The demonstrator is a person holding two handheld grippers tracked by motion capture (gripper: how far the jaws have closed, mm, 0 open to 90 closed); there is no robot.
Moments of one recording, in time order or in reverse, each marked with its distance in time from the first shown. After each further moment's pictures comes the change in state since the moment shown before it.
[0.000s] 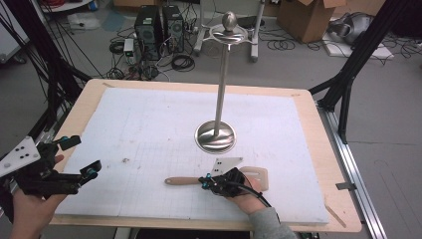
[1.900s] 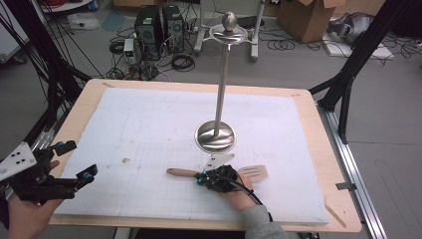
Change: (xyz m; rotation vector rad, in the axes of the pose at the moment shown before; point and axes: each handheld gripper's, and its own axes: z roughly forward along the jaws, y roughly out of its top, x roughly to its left) left arm -0.001 -0.010 -0.011 0.019 0.033 -0.022; right arm -0.010 -0.001 0.027 0.014 -0.050 0.069
